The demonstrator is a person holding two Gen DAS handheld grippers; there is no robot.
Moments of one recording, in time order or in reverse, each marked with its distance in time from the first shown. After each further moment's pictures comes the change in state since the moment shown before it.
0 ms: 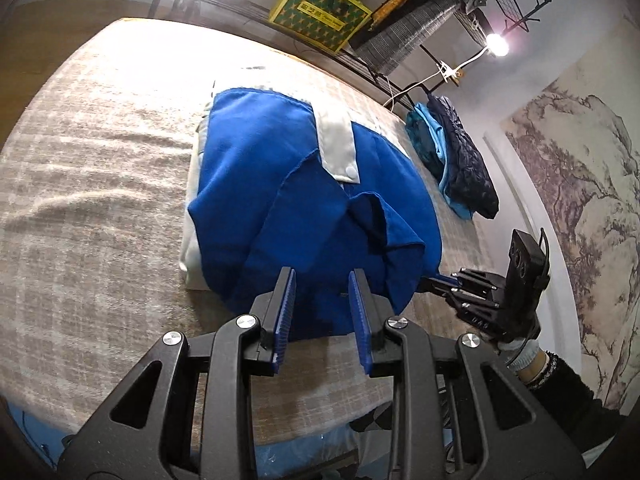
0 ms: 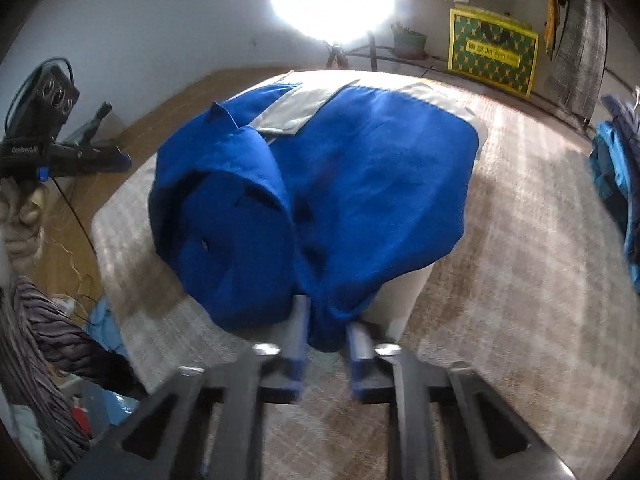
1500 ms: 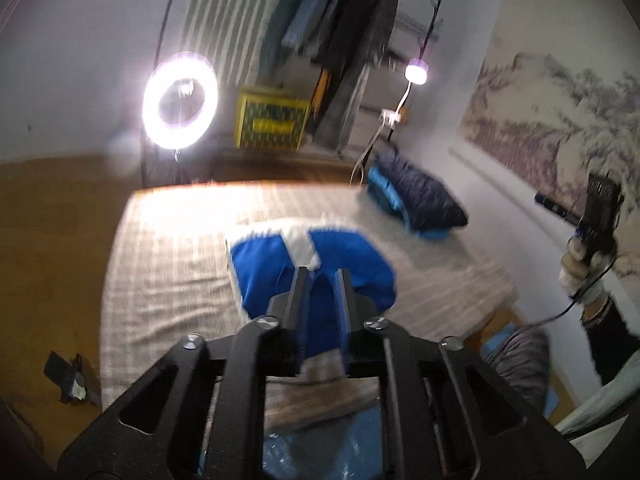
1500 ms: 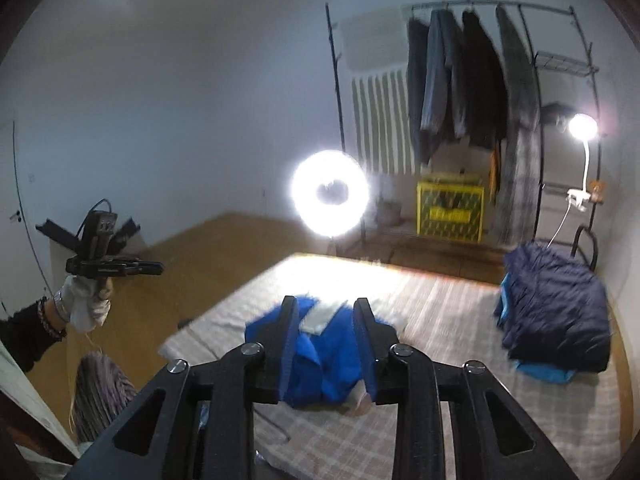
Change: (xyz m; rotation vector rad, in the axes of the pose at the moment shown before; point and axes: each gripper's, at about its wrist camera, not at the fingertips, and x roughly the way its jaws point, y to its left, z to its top) left arm -0.213 -0.104 -0.014 0.385 -0.305 0.078; right arm -0.325 0.044 -0.015 -0.041 -0.569 -0.043
